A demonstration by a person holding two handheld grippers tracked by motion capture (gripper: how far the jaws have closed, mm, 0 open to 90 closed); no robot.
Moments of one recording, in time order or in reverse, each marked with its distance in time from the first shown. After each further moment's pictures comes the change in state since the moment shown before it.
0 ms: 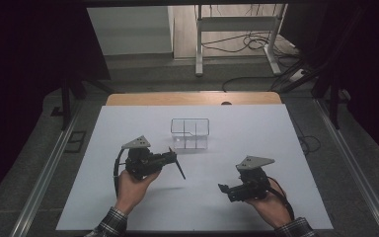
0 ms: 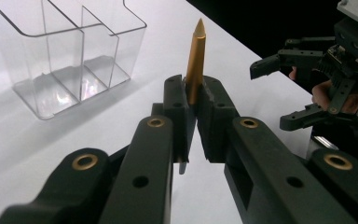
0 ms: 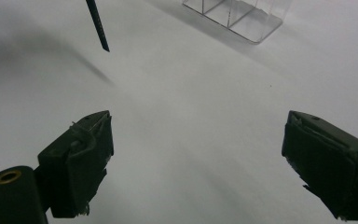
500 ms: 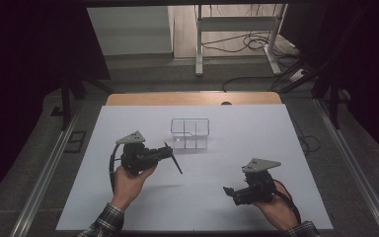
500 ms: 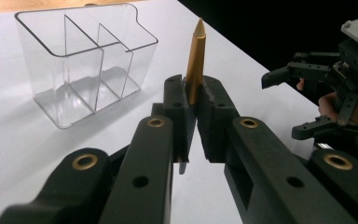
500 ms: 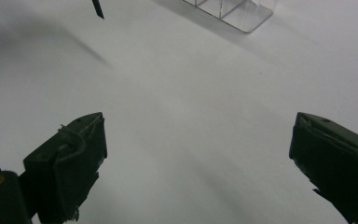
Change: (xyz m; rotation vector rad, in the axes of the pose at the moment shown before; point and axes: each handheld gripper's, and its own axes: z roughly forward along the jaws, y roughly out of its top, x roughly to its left) left arm 0.008 0.010 -0.010 -0.025 0.011 -0.008; right arm -0.004 -0.010 -0.010 0.004 -0.014 0.005
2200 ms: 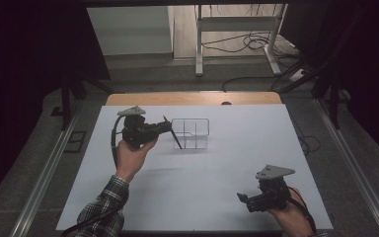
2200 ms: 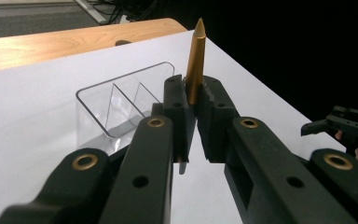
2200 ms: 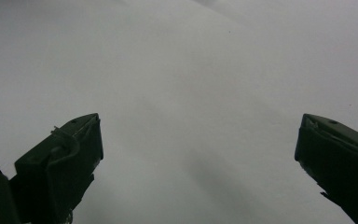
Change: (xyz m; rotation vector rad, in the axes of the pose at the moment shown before) left arm 0.028 0.060 0.008 -0.041 0.066 -0.025; right arm -0.012 -0.027 -0.022 0.048 -0.064 0.014
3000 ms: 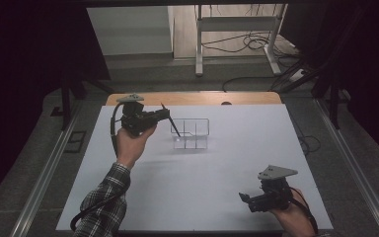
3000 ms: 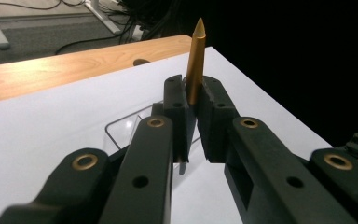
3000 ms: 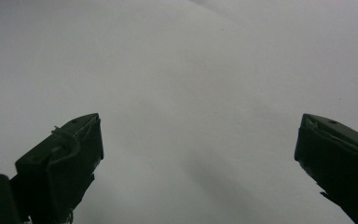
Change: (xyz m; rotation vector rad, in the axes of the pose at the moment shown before) left arm 0.013 0.028 0.001 -0.029 0.050 -0.007; right arm -0.002 -0.003 -0.003 -0.003 -0.016 0.008
